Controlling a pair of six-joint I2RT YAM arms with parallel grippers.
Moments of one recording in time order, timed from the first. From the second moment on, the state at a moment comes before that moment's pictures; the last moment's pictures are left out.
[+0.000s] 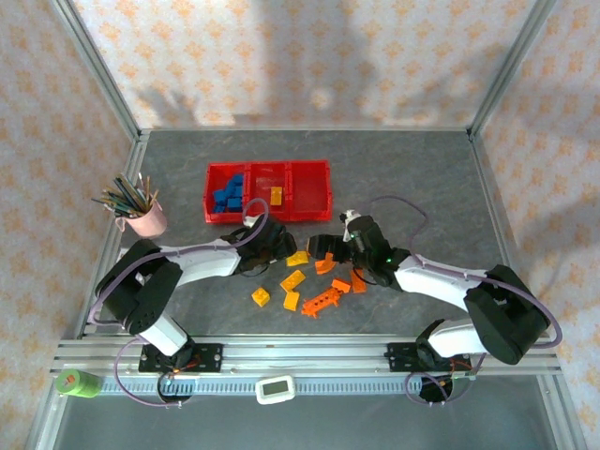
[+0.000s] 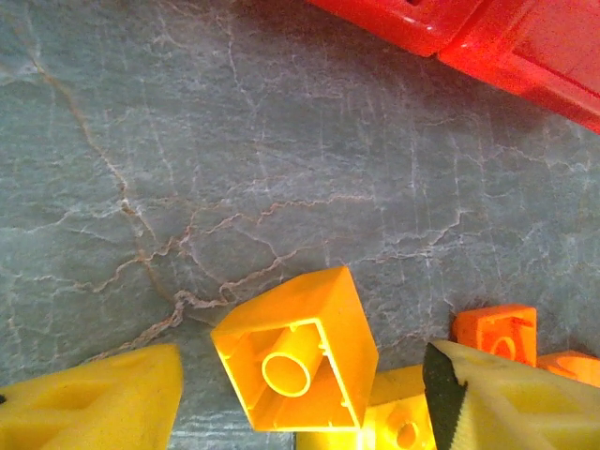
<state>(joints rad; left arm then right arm) -0.64 1.60 0.75 -0.11 -0.09 -0.99 0.68 1.34 0.56 0.13 -0.12 0.66</state>
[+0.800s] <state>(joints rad) -0.64 1.66 0.78 -0.07 -0.10 -1.00 0.68 1.35 0.56 0.13 -0.12 0.66</state>
